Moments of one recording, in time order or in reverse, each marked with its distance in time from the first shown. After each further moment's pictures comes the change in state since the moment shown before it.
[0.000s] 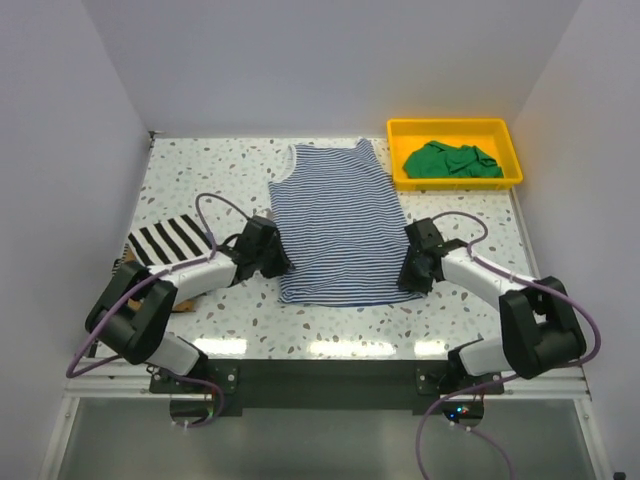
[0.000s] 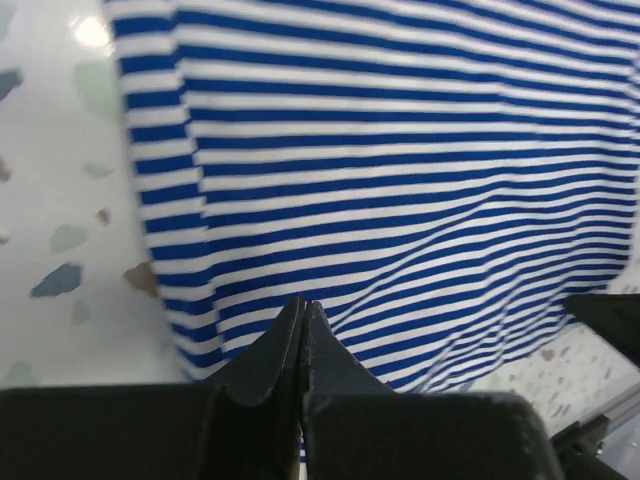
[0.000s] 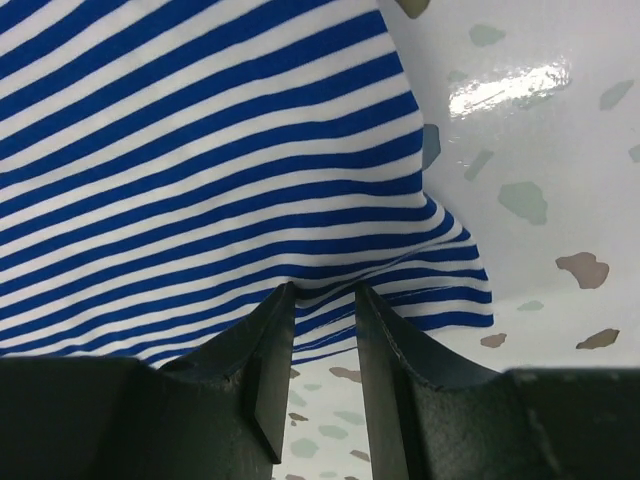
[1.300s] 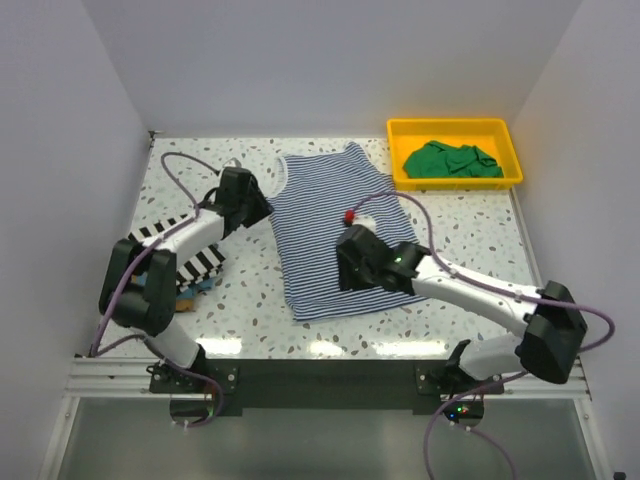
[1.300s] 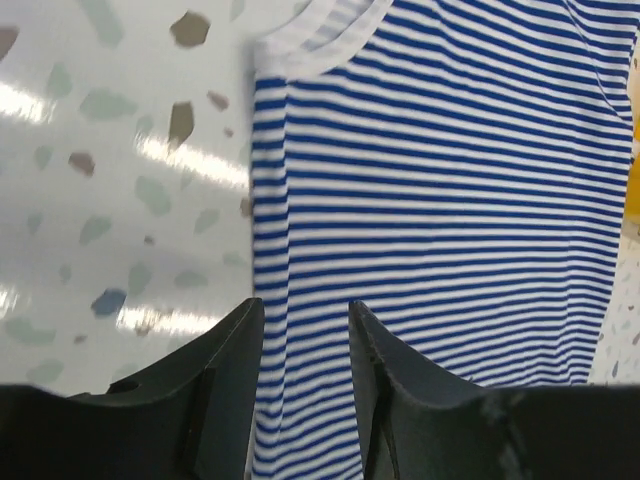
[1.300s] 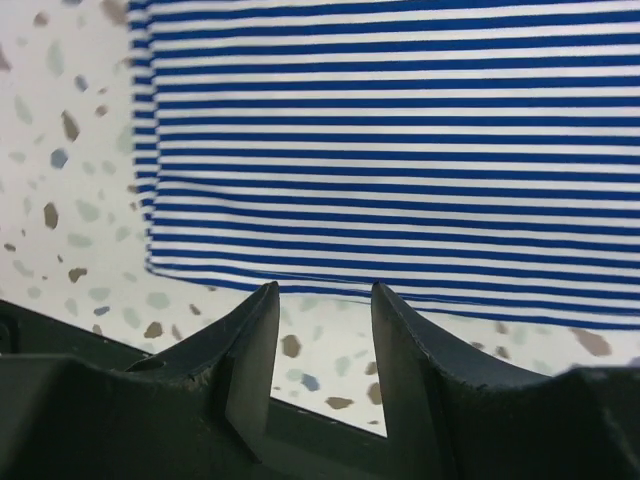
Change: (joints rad) left arm 0.249 0.074 0.238 -0.103 -0.126 0.052; right arm 0.468 -0.106 0.253 -0.082 0.122 -0.020
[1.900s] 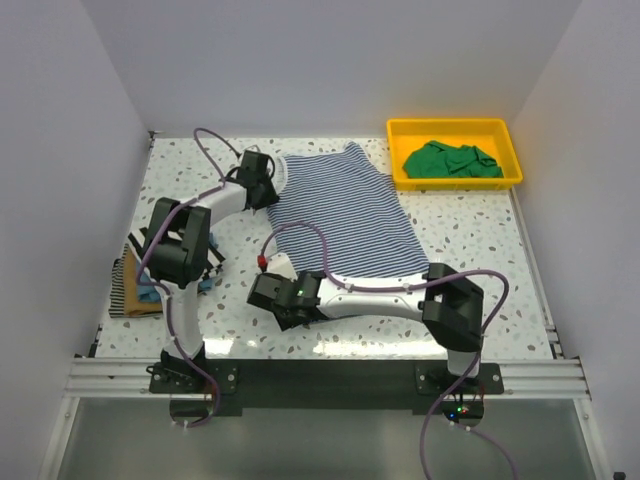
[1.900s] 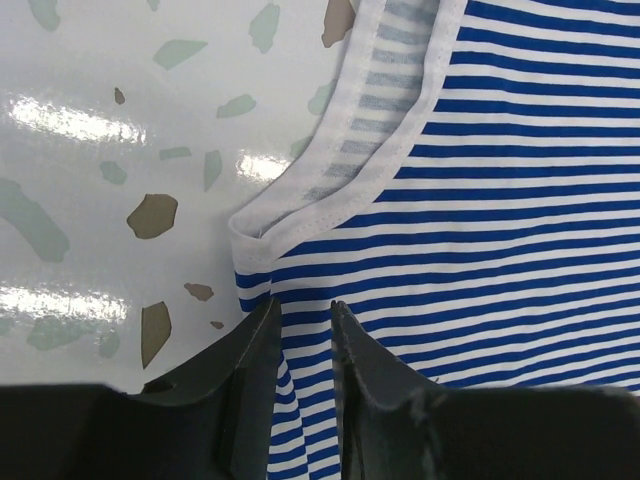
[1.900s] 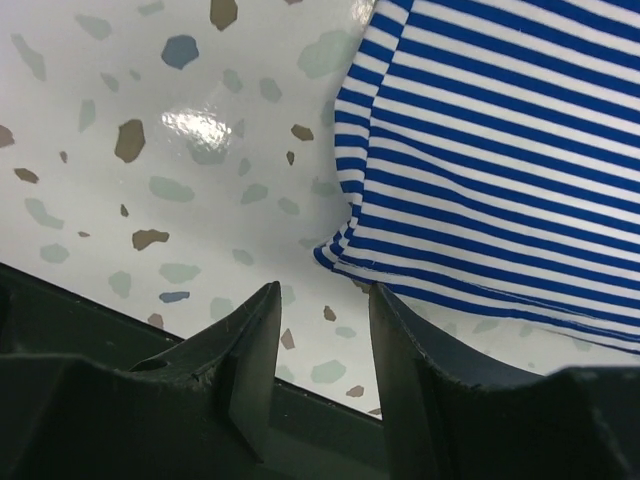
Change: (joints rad) left arm 0.008 0.485 0.423 -0.023 -0.060 0.203; right arm 0.452 0.576 0.462 -0.095 0.162 0.060
